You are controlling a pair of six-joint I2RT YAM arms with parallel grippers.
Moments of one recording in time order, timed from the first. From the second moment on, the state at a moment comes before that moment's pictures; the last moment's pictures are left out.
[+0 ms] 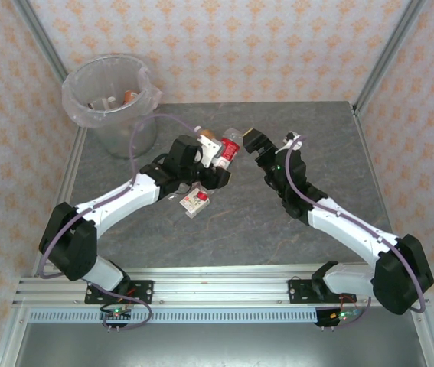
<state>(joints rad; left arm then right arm) -0.57 1.51 1.09 -0.22 0.28 -0.14 0.60 1.21 0.78 0.27 0.27 1.01</state>
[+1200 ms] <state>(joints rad) -0.34 1.46 1.46 -0.39 0.03 -0.23 0.60 1.22 0.69 0.25 0.24 0.85</state>
